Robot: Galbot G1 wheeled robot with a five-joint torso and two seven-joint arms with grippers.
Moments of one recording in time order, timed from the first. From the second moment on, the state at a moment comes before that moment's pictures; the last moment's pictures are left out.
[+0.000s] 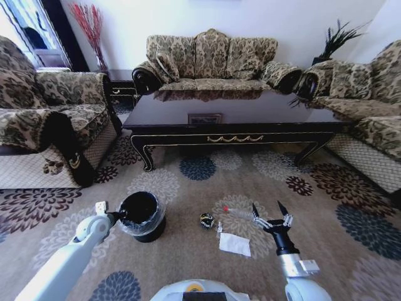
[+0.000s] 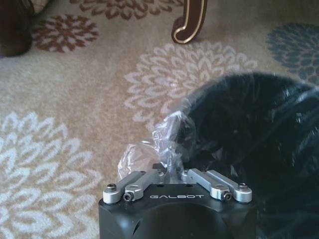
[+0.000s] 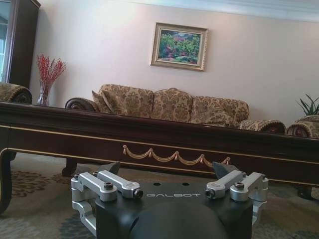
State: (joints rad) left arm 1.24 -0.83 -0.48 -1.76 -1.08 0.69 -0.41; right arm -1.79 1.32 0.71 2.08 0.21 0.38 -0.07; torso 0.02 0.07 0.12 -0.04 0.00
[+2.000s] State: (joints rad) left arm 1.55 -0.75 -0.76 -2.17 -1.04 0.65 -0.50; right arm -0.77 0.65 -0.18 1.19 0.56 0.36 -0.51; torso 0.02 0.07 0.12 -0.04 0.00
